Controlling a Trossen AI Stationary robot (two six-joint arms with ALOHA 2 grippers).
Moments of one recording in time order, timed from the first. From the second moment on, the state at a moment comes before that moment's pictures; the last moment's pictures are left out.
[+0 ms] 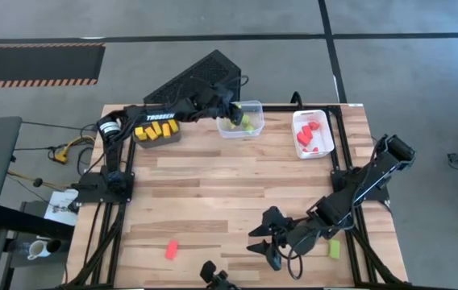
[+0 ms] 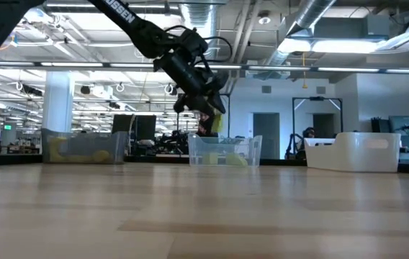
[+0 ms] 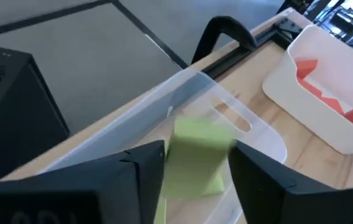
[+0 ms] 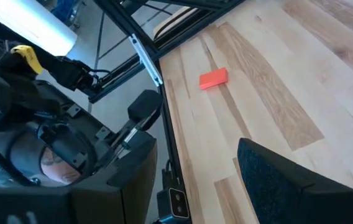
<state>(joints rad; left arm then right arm) 0.53 1.93 1.42 -0.09 -0.05 -0.34 0.67 1.56 1.24 -0.20 0.42 0.94</state>
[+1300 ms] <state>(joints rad) -0.31 1.85 1.85 -1.55 0.04 -0.32 0.67 1.56 1.24 -0.23 0.42 0.85</state>
